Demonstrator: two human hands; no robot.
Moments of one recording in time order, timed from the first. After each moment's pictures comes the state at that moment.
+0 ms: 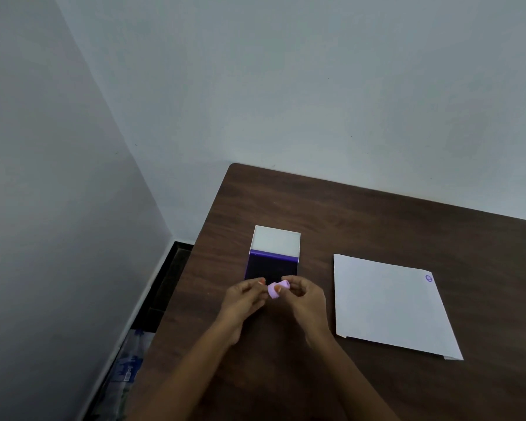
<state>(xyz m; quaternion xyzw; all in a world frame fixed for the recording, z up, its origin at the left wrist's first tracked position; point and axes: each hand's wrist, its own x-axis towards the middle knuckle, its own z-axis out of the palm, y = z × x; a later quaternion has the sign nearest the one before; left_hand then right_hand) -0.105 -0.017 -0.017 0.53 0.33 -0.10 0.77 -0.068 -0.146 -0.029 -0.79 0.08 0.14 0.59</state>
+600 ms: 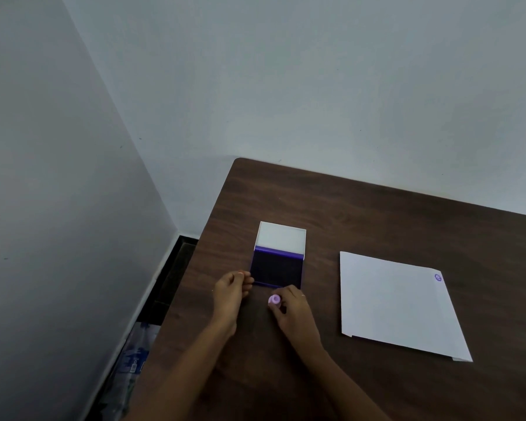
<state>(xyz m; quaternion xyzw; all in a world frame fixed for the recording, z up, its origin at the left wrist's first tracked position) -0.099 -0.005 -0.034 0.60 0.41 0.05 0.69 -0.076 -0.140 -0.067 -0.91 -0.16 0.15 0.36</state>
